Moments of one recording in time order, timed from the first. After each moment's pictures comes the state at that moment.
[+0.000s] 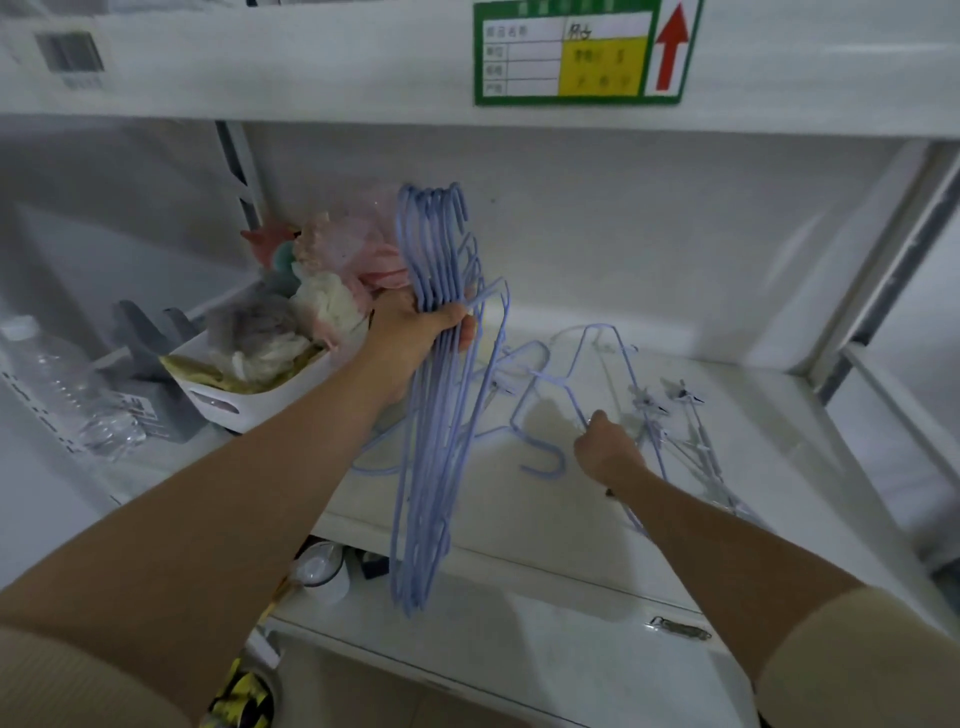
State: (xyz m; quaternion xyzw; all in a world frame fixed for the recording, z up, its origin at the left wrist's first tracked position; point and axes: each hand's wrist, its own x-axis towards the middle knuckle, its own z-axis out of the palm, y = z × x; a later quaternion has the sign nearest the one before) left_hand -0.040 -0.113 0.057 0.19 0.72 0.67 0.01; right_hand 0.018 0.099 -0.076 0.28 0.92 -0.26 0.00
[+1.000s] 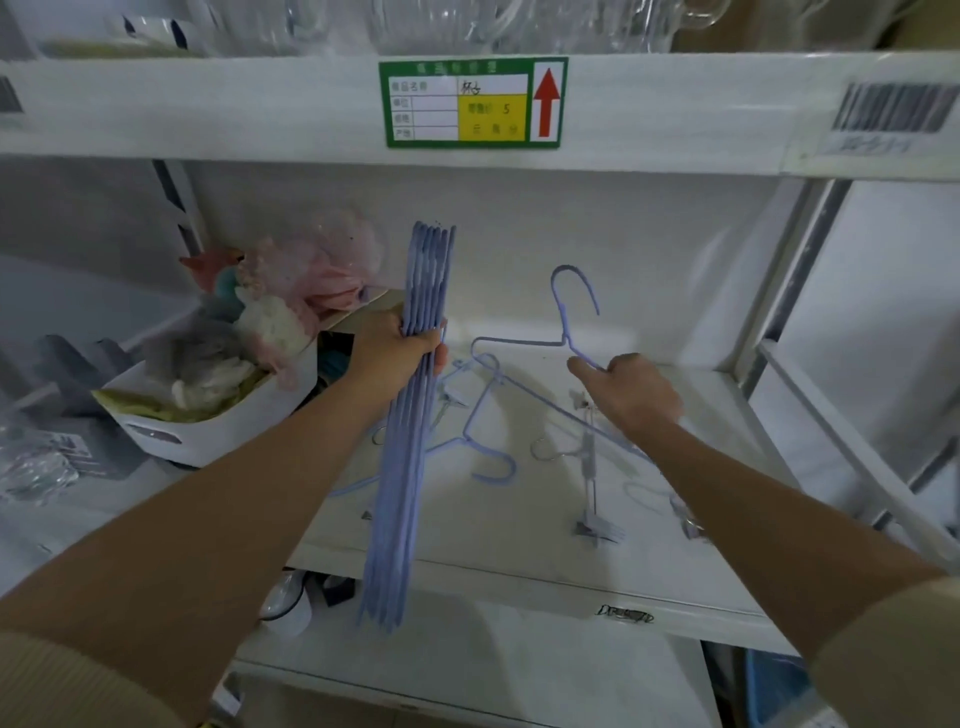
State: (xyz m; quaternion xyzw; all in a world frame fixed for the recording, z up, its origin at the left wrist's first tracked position) left_hand -0.044 -0.082 0.048 0.23 0.77 0.59 0.01; right_hand 0.056 0.159 0.004 0.34 0.89 -0.25 -0.17
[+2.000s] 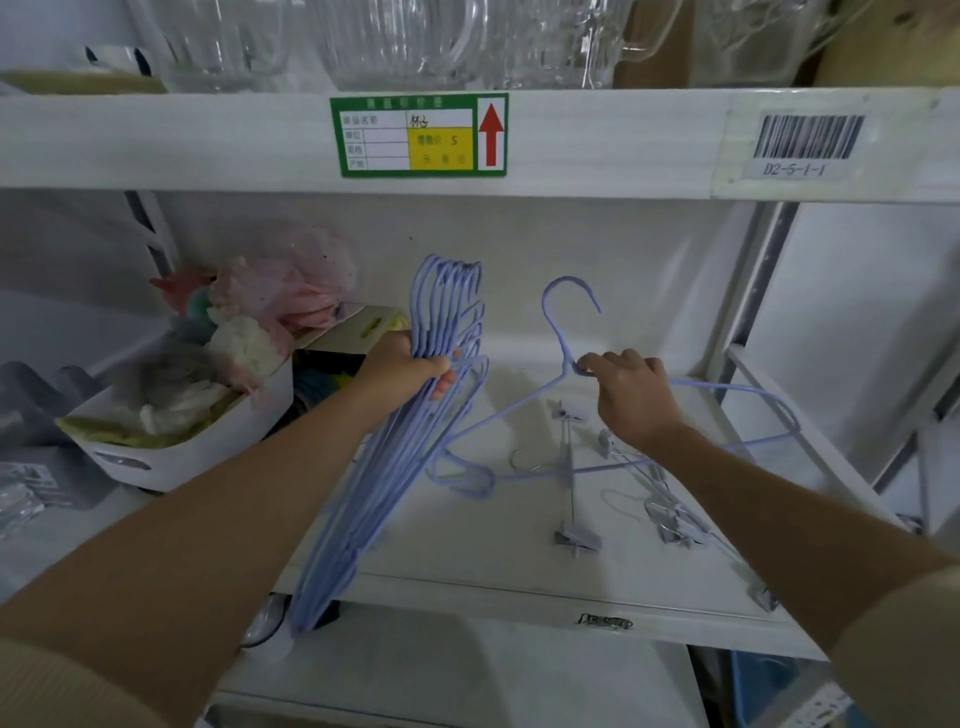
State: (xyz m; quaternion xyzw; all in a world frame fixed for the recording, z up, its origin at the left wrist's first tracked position) left_hand -0.028 -0.057 0.058 0.26 0.78 0.55 0.11; right_hand 0.072 0.199 -0.007 0.12 0.94 0.02 -0.31
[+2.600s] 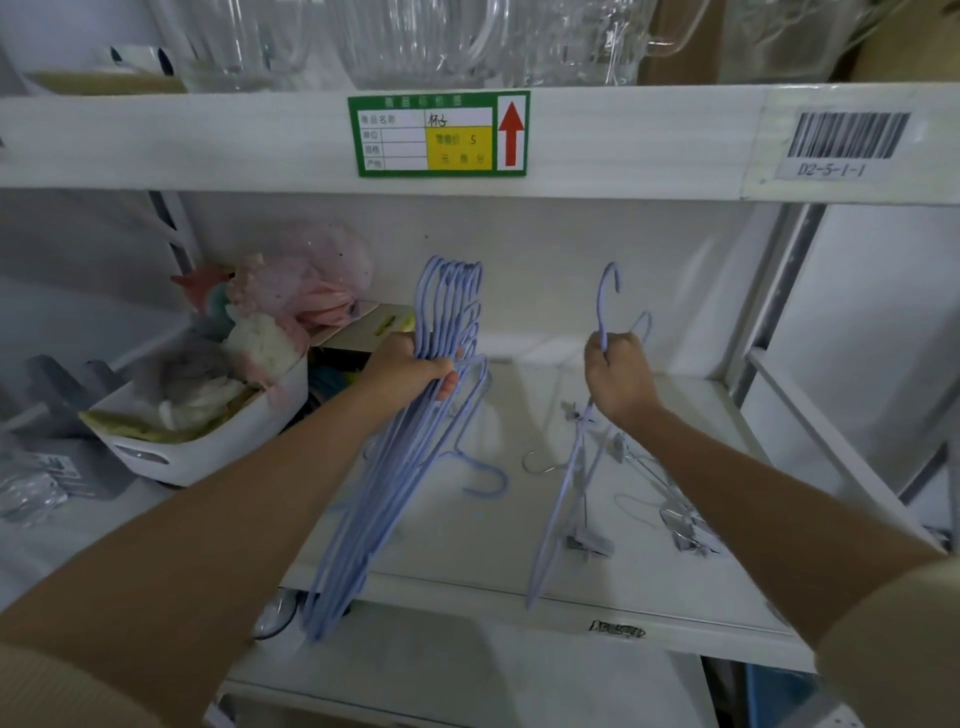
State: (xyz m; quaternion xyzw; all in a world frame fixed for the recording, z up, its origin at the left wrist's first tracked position) left_hand -0.030 -0.065 0.059 0.24 0.79 0.56 0.09; right_hand 0.046 0.164 0.026 0.16 0.88 -0.31 -0.32
